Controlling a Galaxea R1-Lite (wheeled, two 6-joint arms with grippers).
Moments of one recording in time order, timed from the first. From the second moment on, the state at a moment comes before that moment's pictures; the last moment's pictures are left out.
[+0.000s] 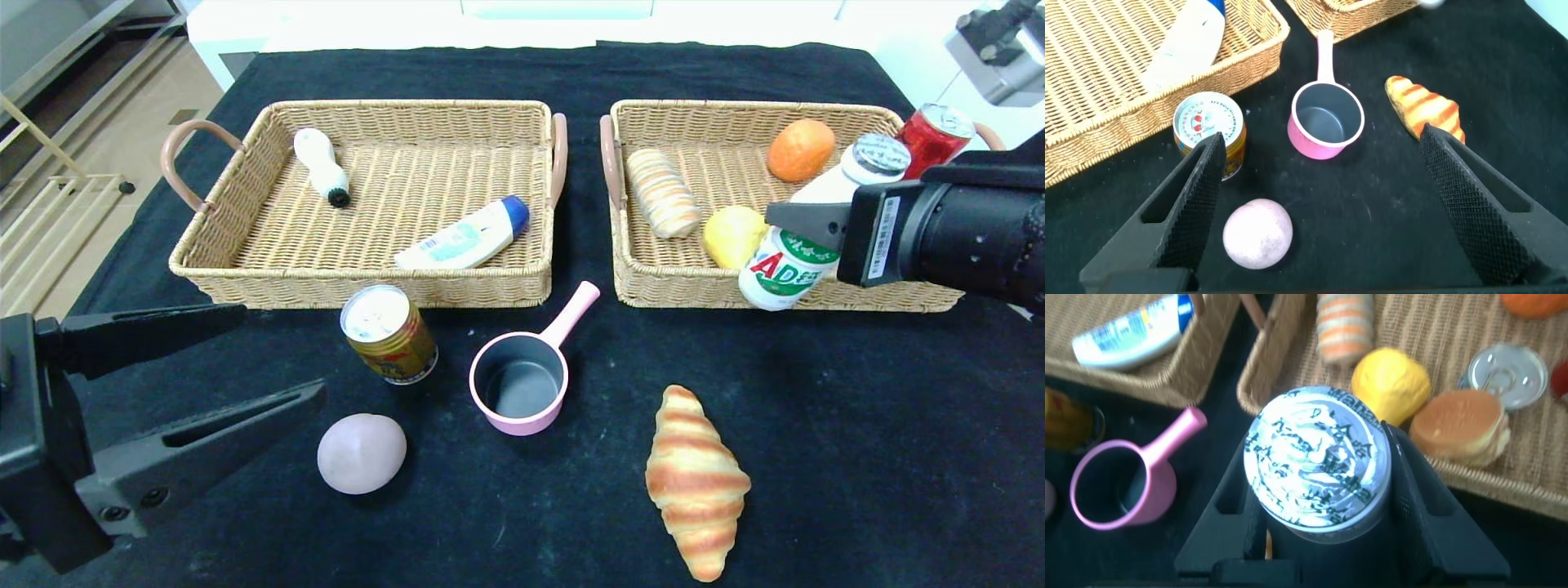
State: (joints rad) left arm -0.45 0.98 -0.73 -0.17 -0.23 0.07; right arm 0.60 1.42 -1.19 -0.09 -0.26 0.07
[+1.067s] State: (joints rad) left arm -0.45 0.98 -0.73 -0.18 -0.23 0.07; right arm 0.40 1.77 -1.60 -0.27 -0.15 0.07
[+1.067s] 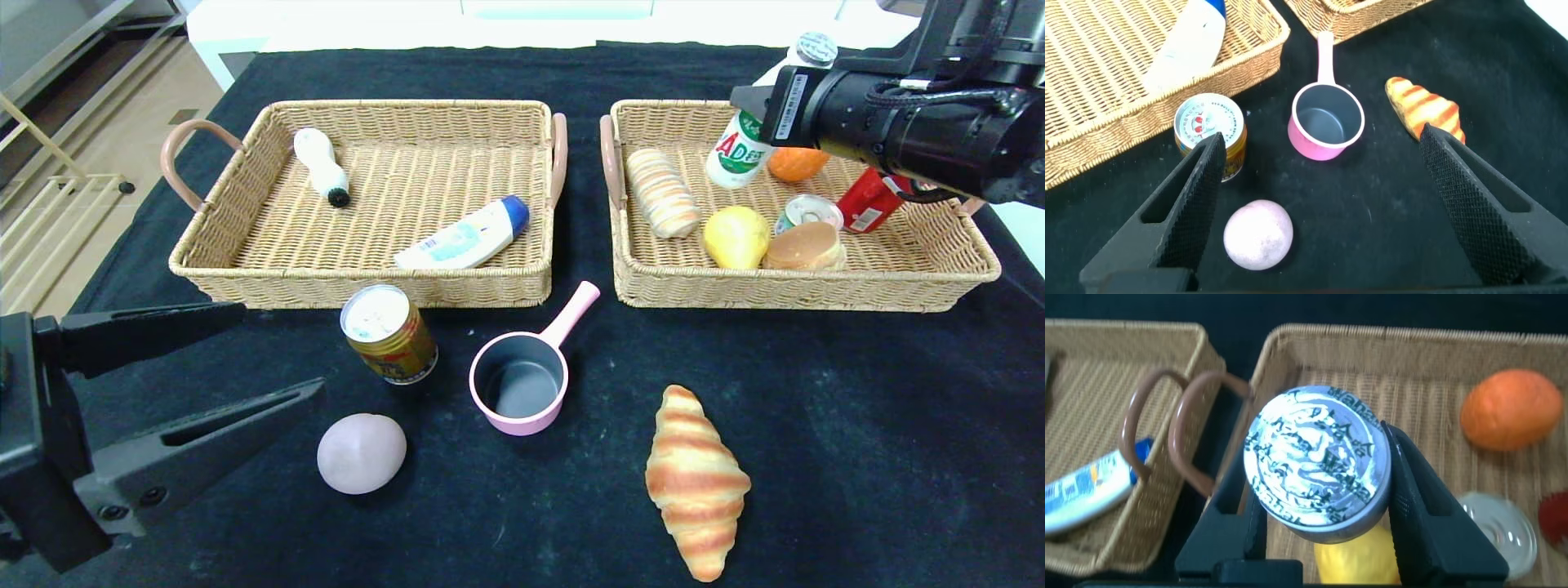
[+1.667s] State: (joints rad) left arm -0.45 0.99 -0.73 -0.18 -0.23 0.07; right arm 0.34 1.92 -1.67 -0.39 -0.13 0.07
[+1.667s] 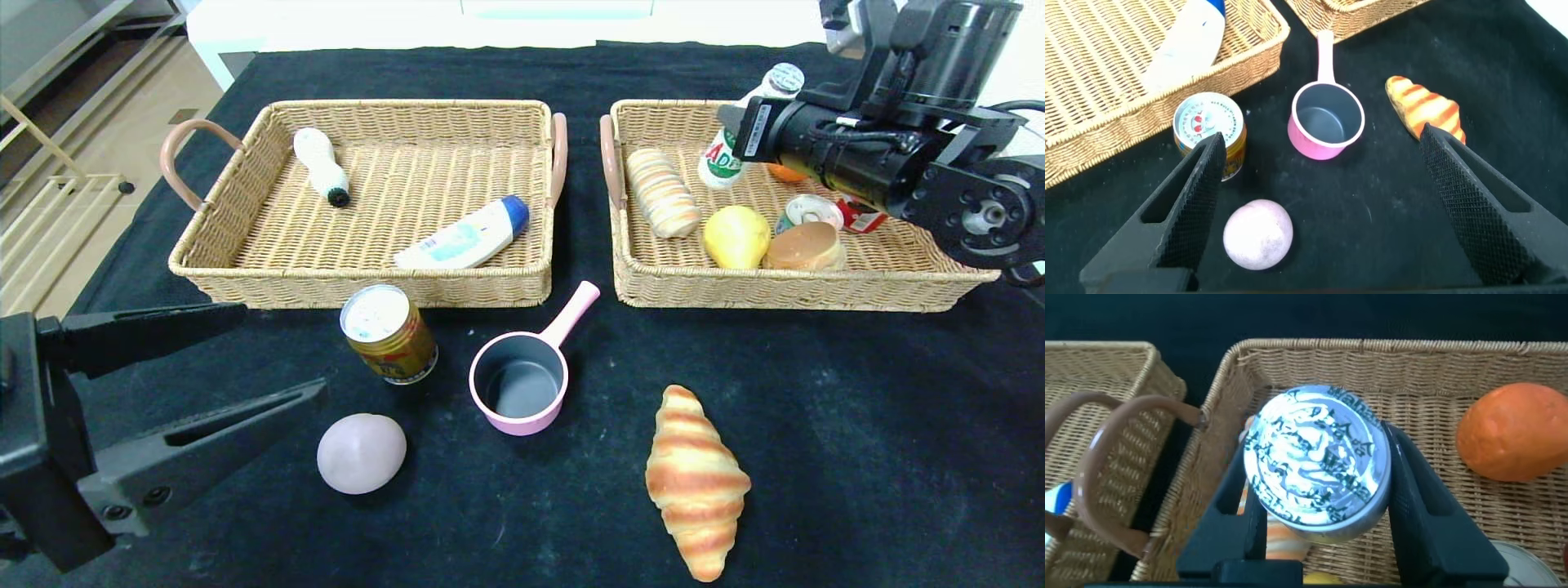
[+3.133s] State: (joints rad) left arm -0.45 0.99 -0.73 -0.17 -0.23 0.07; right arm 0.36 1.69 -1.39 -0.31 -0.14 0.07
